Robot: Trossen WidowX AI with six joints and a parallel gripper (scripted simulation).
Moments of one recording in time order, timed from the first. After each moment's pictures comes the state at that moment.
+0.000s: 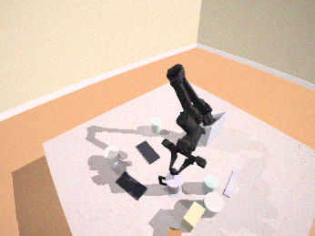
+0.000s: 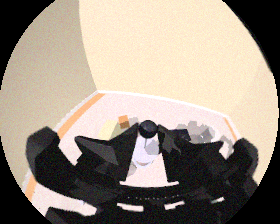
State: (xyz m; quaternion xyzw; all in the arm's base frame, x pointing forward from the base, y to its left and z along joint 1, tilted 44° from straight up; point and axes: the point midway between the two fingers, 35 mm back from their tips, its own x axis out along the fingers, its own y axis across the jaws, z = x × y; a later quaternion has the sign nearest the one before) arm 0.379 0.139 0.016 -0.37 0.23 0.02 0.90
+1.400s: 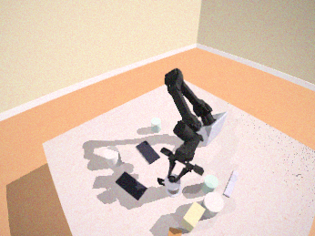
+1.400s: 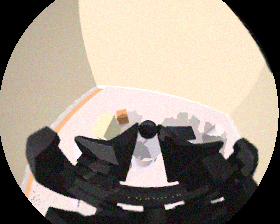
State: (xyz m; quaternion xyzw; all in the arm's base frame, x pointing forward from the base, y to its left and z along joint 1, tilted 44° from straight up) arm 0.394 0.118 -0.013 -0.38 0.25 0.02 0.89
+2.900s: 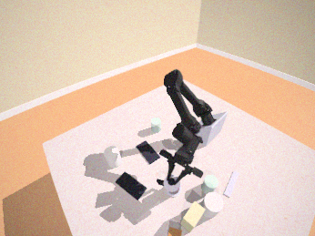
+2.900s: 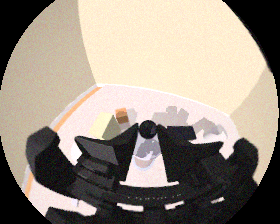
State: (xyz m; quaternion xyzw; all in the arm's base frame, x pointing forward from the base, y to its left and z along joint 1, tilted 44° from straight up) arm 0.402 0.117 -0.017 -0.38 0.25 0.01 0.89
